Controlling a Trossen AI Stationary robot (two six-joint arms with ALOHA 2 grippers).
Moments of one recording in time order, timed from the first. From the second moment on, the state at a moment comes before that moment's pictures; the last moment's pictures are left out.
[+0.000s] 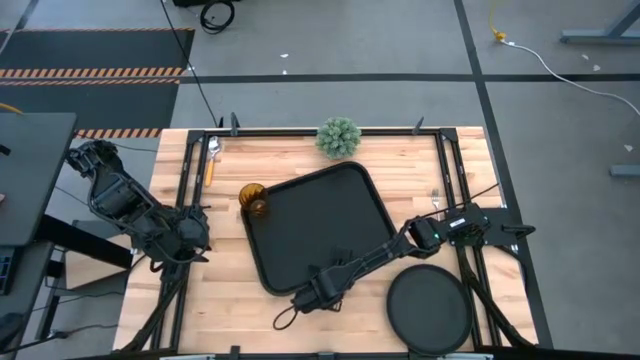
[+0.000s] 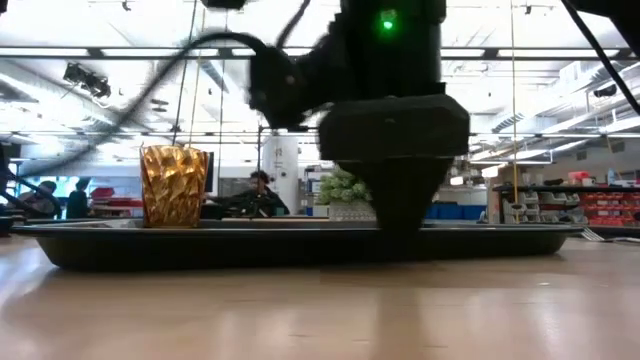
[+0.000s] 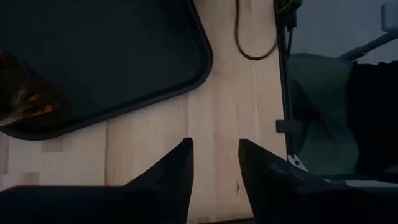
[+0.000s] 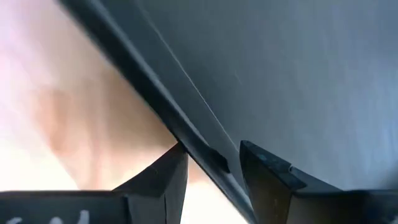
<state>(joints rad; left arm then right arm) -0.77 0.98 1.27 -1.28 -0.19 -0.75 0.43 2.53 2.23 -1.45 0.25 0.71</state>
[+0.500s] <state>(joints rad) -0.77 0.98 1.27 -1.31 -0.29 -0.69 0.40 2.53 2.24 -1.39 0.24 0.68</state>
